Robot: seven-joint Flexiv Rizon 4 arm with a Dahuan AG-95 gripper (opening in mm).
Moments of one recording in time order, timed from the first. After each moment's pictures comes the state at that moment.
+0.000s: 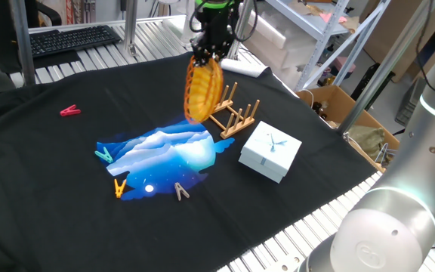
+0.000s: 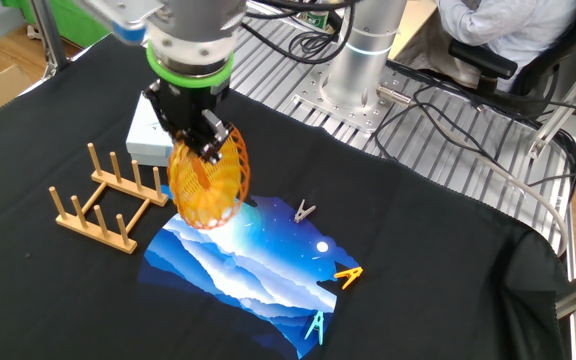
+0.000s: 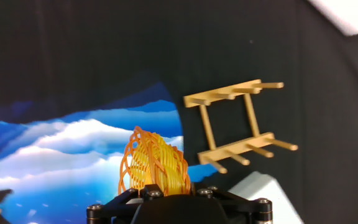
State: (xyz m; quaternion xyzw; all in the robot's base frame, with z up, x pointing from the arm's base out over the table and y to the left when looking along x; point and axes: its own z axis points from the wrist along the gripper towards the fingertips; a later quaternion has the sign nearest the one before) arm 0.585 -0.062 0.258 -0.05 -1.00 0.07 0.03
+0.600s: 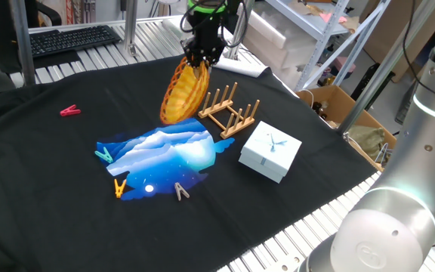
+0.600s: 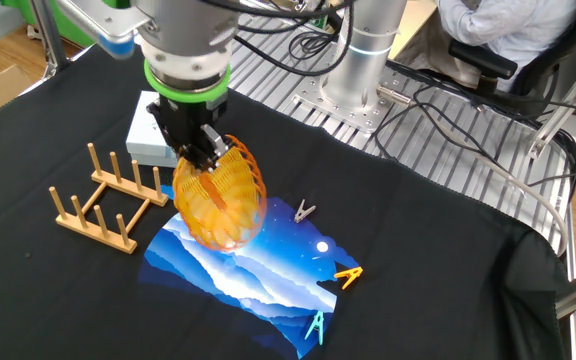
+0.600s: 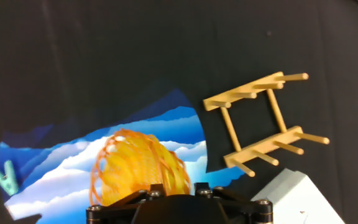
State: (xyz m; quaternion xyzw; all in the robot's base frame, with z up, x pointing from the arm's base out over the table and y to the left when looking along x) arm 0.593 -0.048 0.243 -0.10 -0.99 0.07 0.02
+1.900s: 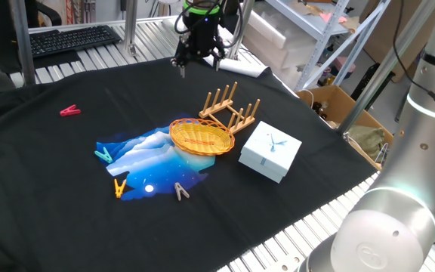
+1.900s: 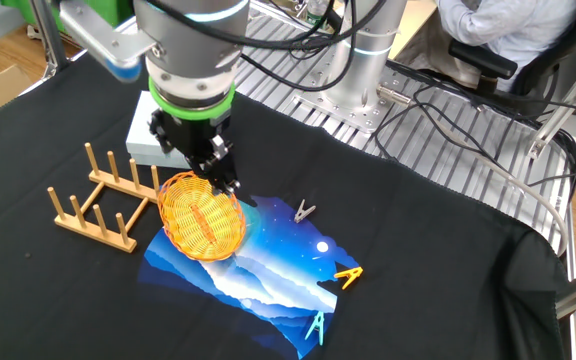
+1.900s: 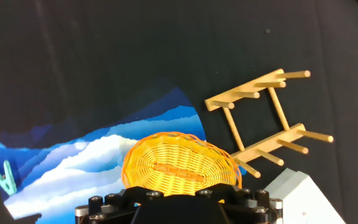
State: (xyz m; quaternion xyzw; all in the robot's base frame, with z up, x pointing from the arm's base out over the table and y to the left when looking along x) arm 0.600 -0.041 0.231 -0.05 -1.00 0.07 0.04
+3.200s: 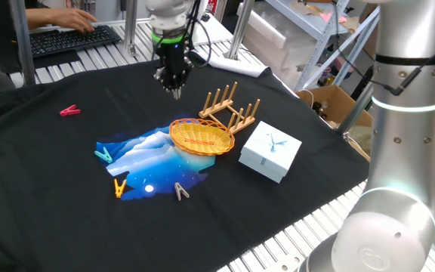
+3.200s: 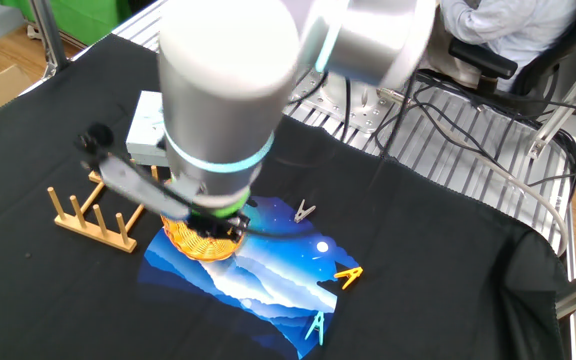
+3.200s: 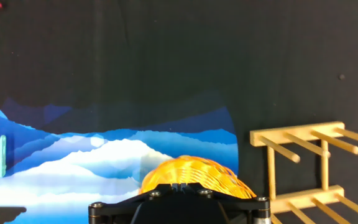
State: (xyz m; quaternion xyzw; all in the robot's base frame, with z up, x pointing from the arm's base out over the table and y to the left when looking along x) arm 0.632 -0.004 0.141 0.06 -0.99 0.09 0.07
